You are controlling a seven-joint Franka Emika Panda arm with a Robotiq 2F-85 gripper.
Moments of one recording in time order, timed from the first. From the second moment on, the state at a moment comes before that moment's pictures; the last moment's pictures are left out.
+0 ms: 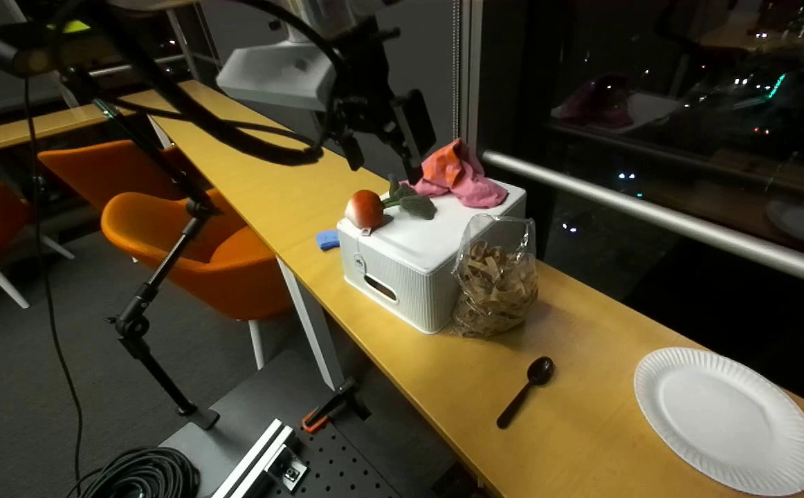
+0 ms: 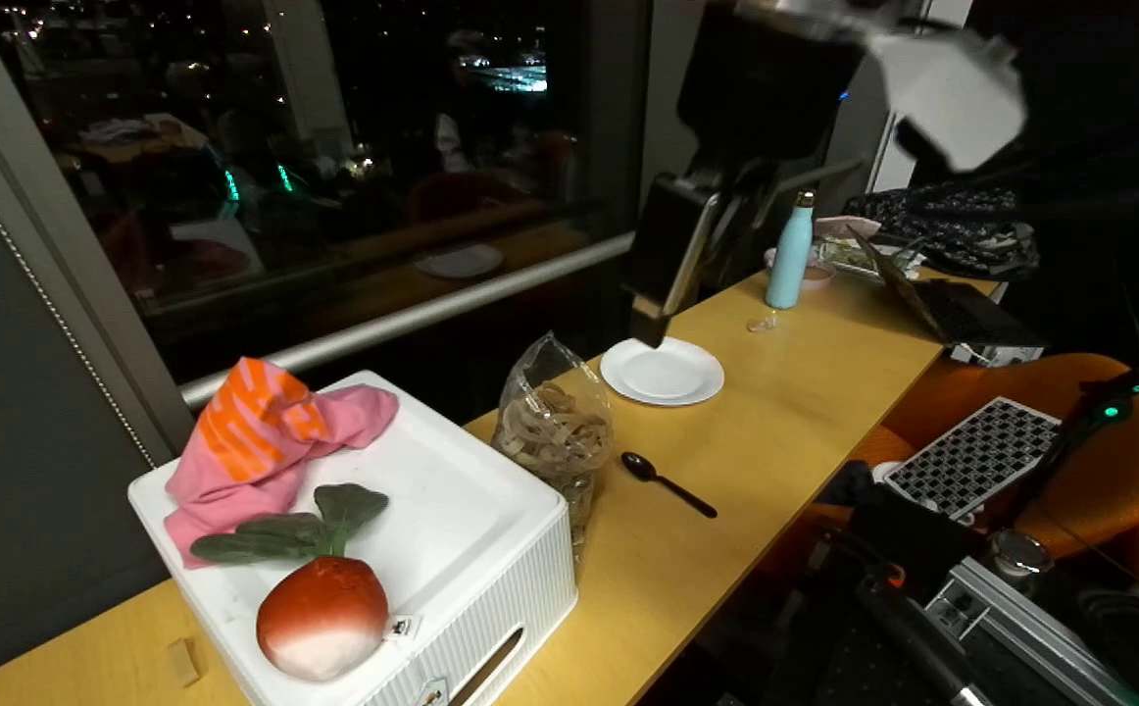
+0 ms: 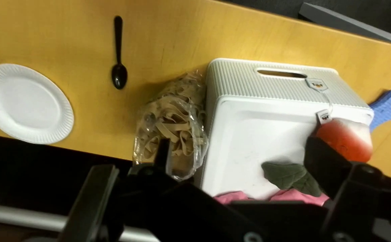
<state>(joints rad) 0.08 -0.42 0.17 -2.39 0.00 2.21 0.08</state>
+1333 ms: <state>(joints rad) 0.18 0.29 0.21 -1.92 0.42 2.30 -0.50</state>
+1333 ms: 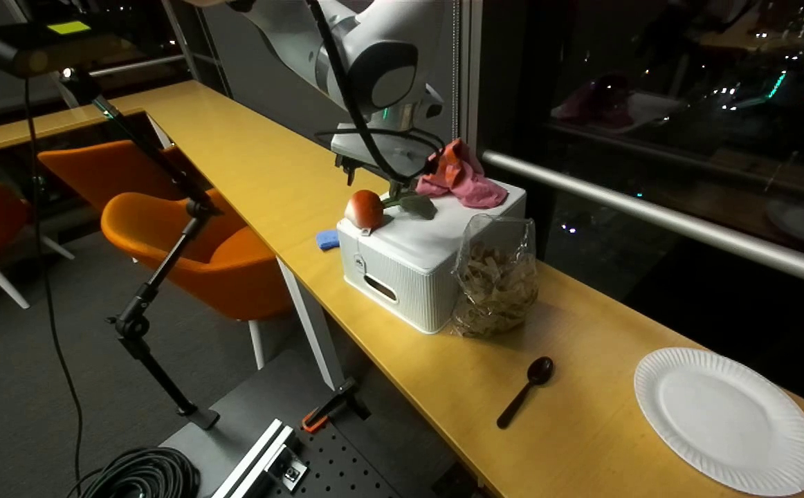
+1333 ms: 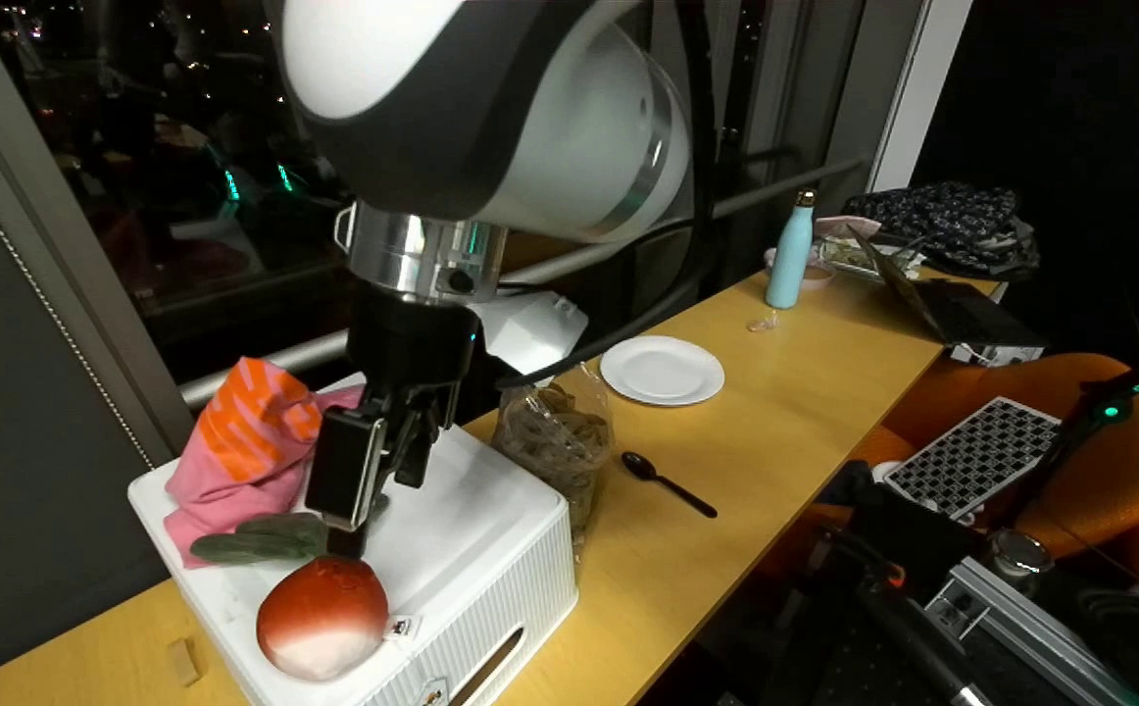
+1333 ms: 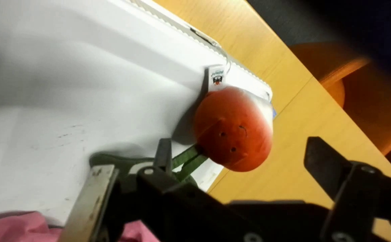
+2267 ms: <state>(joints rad) 0.19 0.54 0.24 -1.64 0.23 2.05 -0.47</state>
